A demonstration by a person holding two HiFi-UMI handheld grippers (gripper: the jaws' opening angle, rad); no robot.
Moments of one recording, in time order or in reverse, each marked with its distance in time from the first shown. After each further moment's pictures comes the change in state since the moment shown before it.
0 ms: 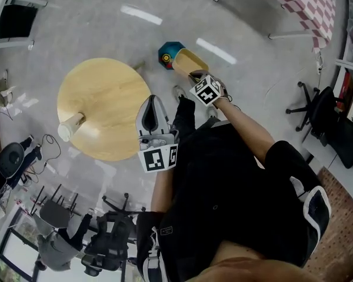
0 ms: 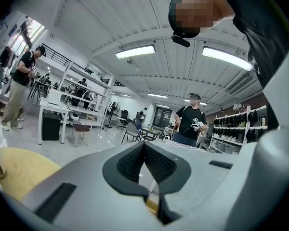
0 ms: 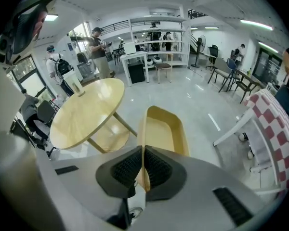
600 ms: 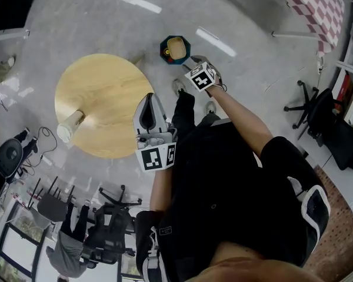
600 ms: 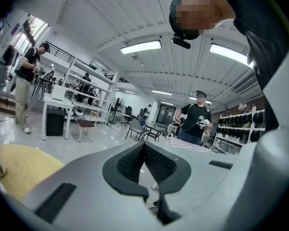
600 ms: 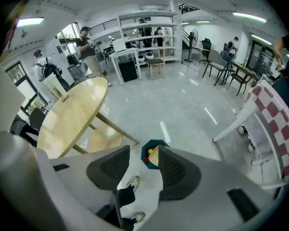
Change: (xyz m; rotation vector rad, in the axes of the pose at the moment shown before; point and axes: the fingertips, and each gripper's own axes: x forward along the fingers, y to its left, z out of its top) left arm 0.023 0.049 -0.010 -0.034 0.044 0.043; right arm 0.070 -0.031 0.039 0.087 0.028 -0.033
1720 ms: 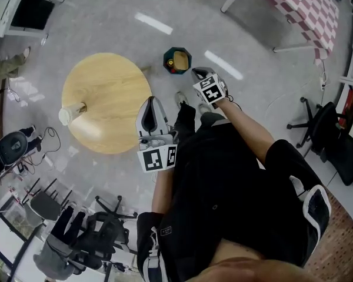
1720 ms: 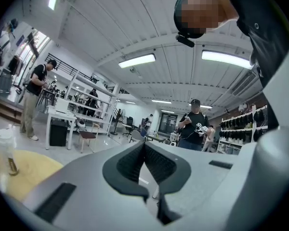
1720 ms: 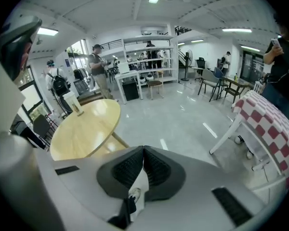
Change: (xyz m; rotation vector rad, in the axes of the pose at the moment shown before) left arm -0.078 -0.085 0.018 0.040 -0.131 0.039; right arm -0.126 0.008 -0.021 -0.006 -0.255 -0.008
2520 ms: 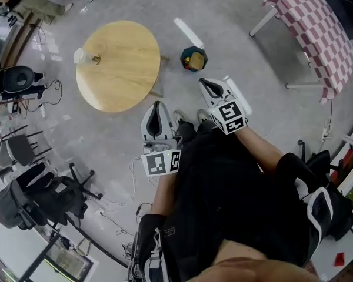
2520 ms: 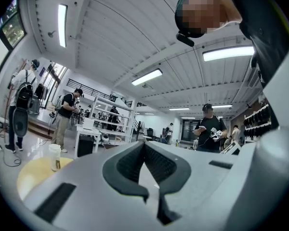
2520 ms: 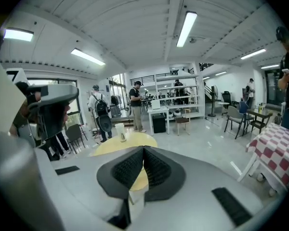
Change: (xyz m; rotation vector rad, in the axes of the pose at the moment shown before) left arm -0.182 -0.108 0.027 0.060 -0.155 0.288; right arm -0.249 0.116 0.025 -0.238 -0.437 0.274
